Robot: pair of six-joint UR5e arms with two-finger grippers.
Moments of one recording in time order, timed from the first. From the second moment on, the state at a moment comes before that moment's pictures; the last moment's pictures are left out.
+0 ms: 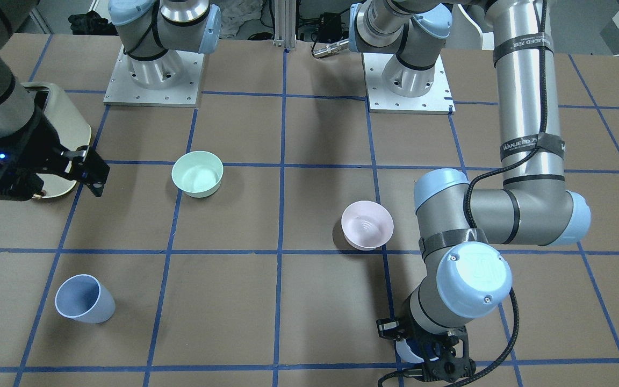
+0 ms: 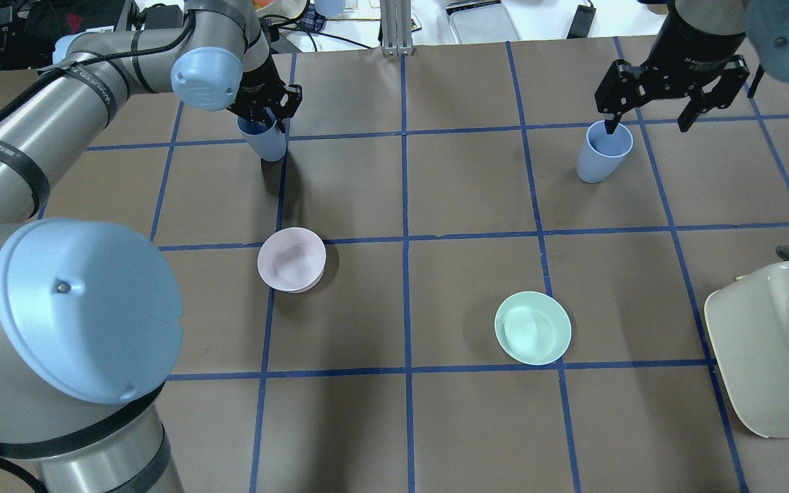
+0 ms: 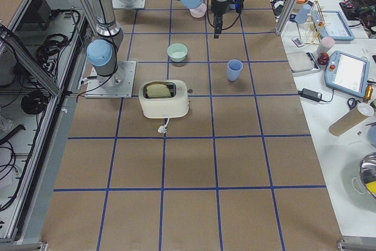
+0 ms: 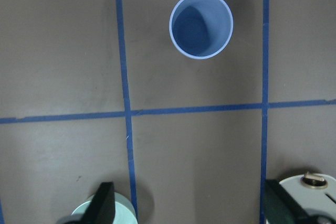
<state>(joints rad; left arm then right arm) -1.60 -2.26 -1.23 -1.17 1.58 -0.13 1.41 -1.41 1.52 -1.69 -1.60 -0.11</state>
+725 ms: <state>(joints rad) -1.87 -2.19 -1.24 -1.26 1.57 -0.37 1.33 -1.18 1.49 -1.93 -1.59 -0.21</state>
